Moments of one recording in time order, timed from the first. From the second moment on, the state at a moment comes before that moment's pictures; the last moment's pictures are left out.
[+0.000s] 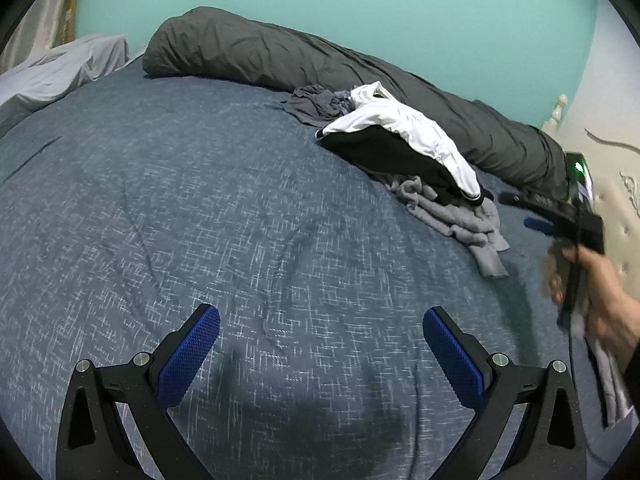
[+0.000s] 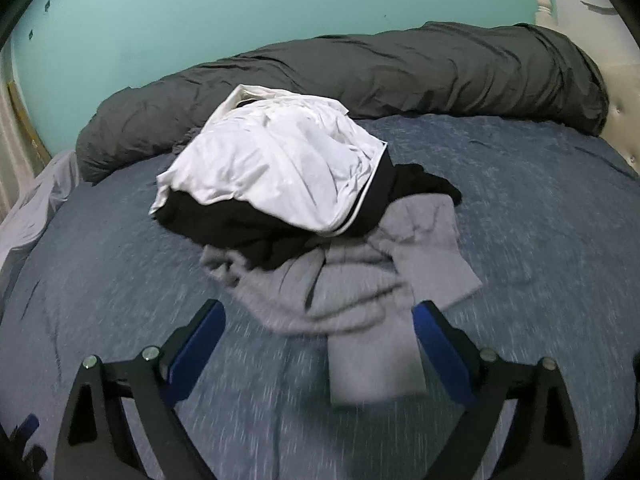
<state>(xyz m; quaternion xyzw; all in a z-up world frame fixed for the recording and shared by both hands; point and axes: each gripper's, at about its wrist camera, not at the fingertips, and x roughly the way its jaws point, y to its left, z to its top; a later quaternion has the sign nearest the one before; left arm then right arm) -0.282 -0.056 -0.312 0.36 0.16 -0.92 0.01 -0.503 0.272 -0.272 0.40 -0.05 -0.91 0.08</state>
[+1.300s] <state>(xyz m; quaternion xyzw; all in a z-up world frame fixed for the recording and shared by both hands) -0.158 -0.093 -0.290 0.34 0.18 -0.92 0.02 -0.400 0.234 -0.138 0.28 -0.03 -0.94 0.20</state>
